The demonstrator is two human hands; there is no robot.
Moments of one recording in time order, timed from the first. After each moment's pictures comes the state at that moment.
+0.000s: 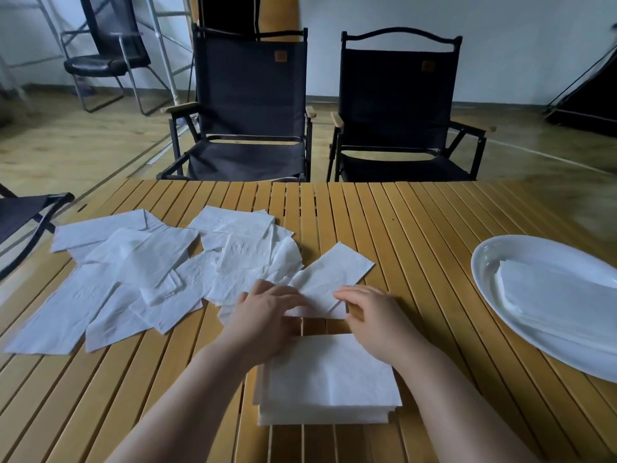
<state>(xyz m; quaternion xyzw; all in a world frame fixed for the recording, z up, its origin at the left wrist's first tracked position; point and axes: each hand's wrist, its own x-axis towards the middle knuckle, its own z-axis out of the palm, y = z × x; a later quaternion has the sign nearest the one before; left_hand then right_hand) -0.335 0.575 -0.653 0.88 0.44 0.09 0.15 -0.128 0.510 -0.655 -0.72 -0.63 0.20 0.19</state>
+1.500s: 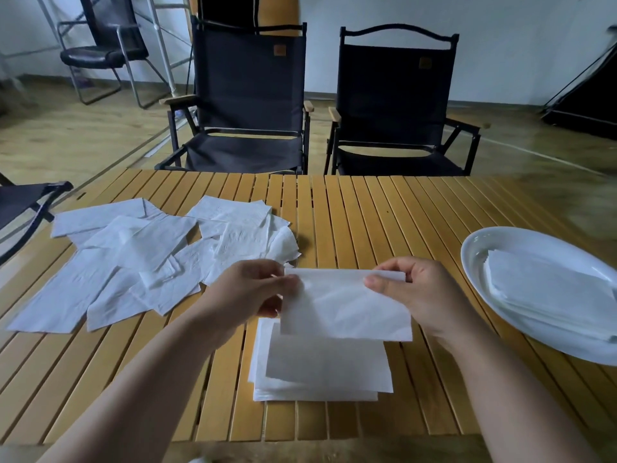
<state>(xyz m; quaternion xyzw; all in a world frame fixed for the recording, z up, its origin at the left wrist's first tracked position) -0.348 0.547 -0.592 0.61 0.46 0.26 0.59 -0.100 0.464 -0.592 -0.69 -0.51 0.32 0.42</state>
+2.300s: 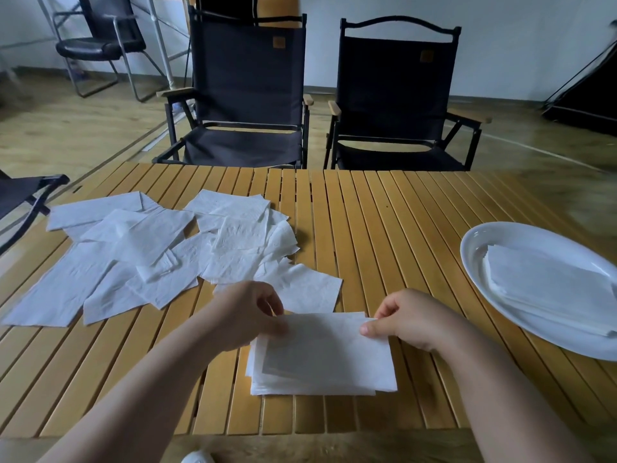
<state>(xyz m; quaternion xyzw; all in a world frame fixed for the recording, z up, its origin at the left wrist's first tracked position) -0.355 0.543 -0.613 0.77 0.52 0.04 0.38 -0.108 0.459 -0.600 -0.79 -0.49 0.35 0.09</state>
